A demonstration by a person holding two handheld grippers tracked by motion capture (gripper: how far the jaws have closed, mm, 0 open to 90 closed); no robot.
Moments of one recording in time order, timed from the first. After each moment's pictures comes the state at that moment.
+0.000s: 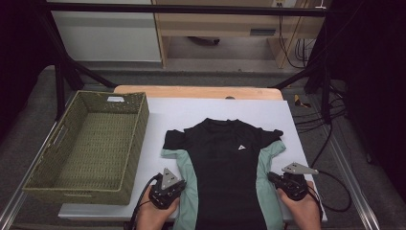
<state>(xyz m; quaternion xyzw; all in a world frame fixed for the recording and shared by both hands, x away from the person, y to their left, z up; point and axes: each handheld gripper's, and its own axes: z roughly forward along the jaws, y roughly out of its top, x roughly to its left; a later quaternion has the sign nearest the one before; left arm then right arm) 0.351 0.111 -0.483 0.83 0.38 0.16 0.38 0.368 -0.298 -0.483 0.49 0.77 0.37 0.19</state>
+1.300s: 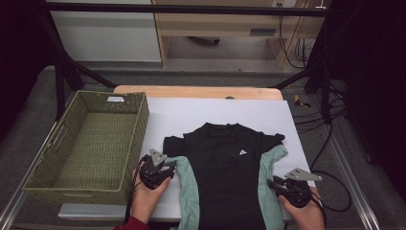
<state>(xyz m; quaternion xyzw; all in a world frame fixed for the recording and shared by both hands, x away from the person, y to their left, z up) 0.407 0.138 -0.480 0.78 0.48 0.25 0.33 0.352 -0.302 -0.485 0.48 0.77 0.37 0.19</state>
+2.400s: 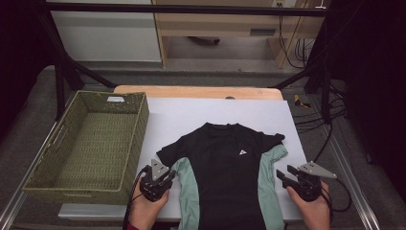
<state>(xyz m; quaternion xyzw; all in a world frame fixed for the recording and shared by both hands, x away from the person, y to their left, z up) 0.366 0.133 -0.466 0.78 0.45 0.23 0.38 0.365 -0.328 -0.471 0.52 0.71 0.40 0.26</state>
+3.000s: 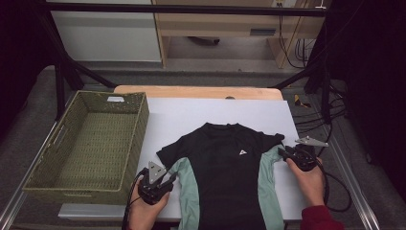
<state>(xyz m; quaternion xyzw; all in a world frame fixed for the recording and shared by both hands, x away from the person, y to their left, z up) 0.361 0.135 -0.470 0.77 0.45 0.23 0.39 0.453 -0.348 -0.479 0.54 0.72 0.37 0.23</state>
